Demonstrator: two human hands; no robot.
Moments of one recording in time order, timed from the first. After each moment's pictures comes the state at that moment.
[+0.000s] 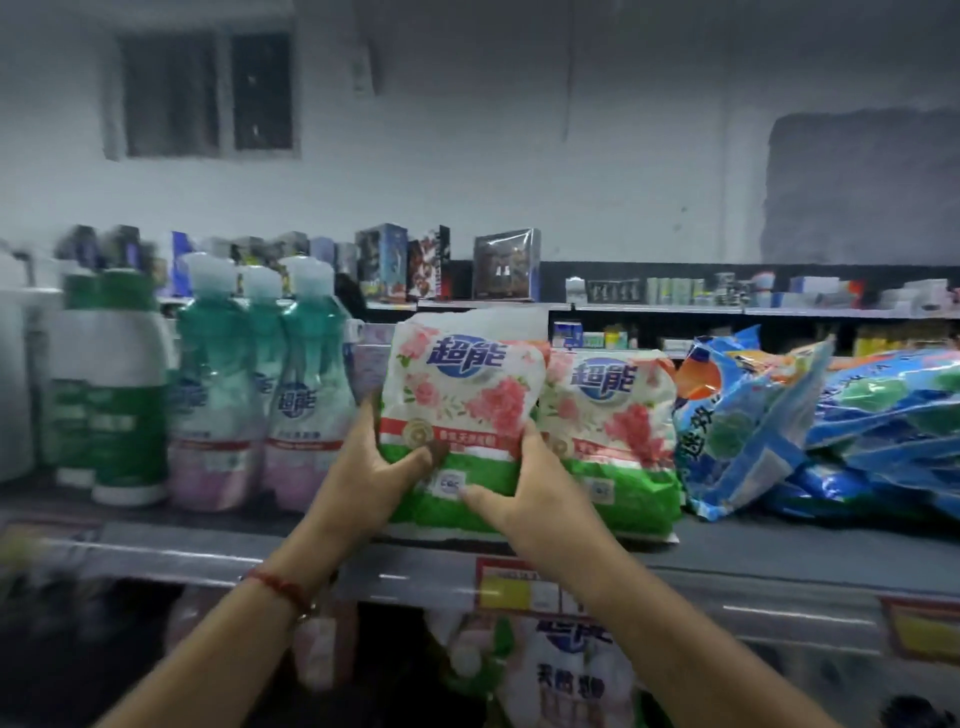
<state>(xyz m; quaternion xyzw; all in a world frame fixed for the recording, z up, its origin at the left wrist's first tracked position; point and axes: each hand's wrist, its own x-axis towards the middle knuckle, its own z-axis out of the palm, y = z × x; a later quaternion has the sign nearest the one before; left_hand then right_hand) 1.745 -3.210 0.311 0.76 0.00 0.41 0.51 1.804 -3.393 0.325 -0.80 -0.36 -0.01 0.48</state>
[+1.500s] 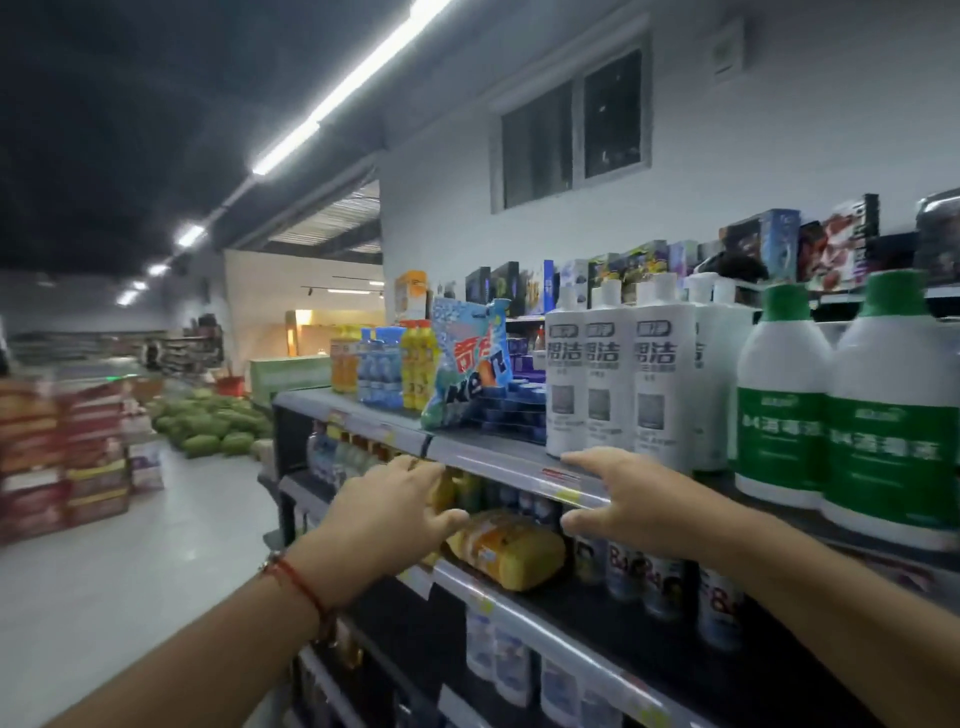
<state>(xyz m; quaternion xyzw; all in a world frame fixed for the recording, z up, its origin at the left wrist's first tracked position) 1.248 -2.798 0.323 0.87 0.47 0.13 -0.07 1.477 -2.918 0.345 -0.73 -0.66 0.00 0.17</state>
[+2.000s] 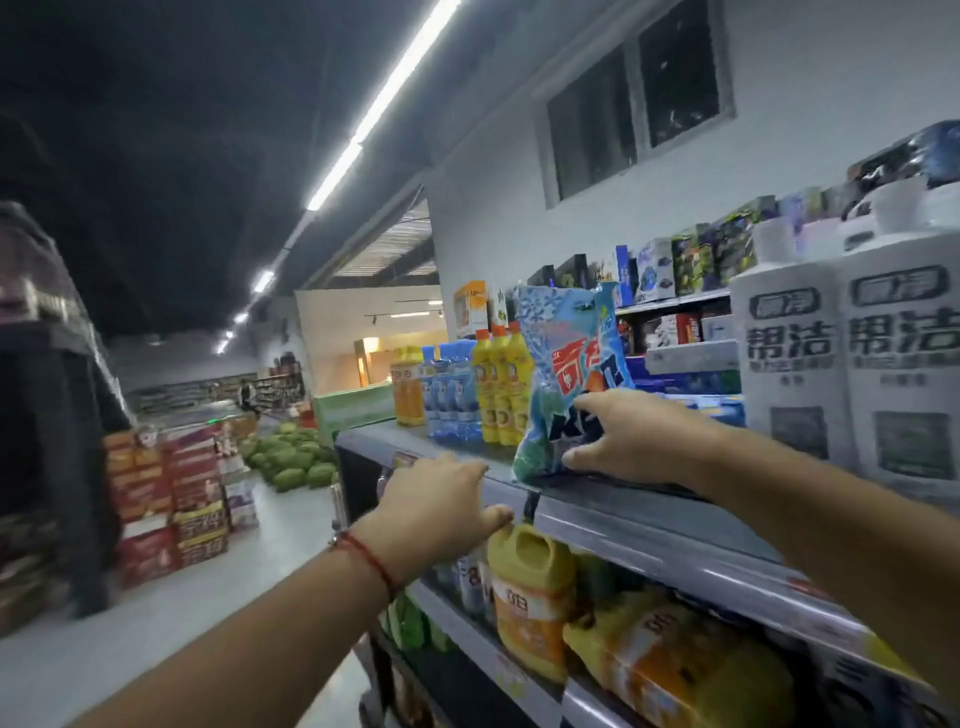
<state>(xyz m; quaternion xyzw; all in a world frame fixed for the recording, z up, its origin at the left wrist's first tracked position) 1.262 -2.534 0.352 0.85 0.50 0.07 -0.15 1.461 -2.612 0.393 -0.72 -0.66 -0.04 0.18</state>
